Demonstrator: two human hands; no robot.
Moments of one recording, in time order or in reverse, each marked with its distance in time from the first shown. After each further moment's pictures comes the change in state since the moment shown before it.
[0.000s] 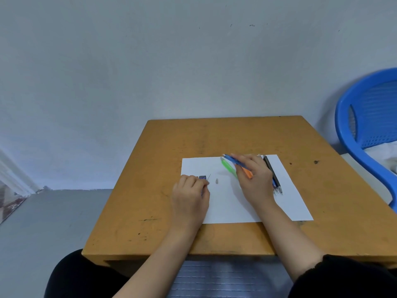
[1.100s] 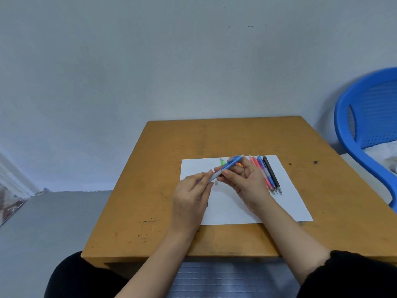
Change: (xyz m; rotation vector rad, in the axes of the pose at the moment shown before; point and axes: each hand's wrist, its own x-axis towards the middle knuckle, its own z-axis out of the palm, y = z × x) left_hand 0.001 0.002 -0.002 -0.196 0.131 0.154; right_hand 0.002 -0.035 -0.011 1.116 -0.334 0.657
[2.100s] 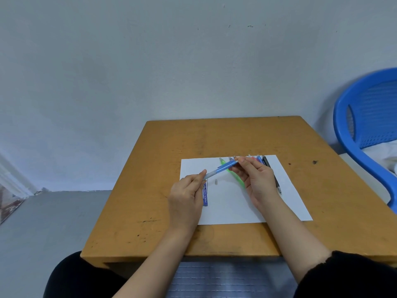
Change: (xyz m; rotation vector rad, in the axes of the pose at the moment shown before) left_hand -0.005 -0.006 0.001 0.000 -0.028 -0.199; right_hand 0.012 -0.003 -0.012 0.104 0.368 0.043
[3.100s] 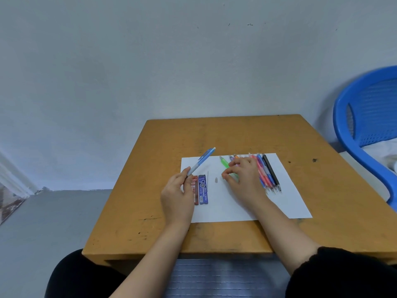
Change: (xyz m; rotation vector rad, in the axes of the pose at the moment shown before) left_hand 0.008 0.007 -0.014 -0.151 0.018 -0.487; right_hand 0.018 0.035 -0.013 -1.338 -0.101 -0.619
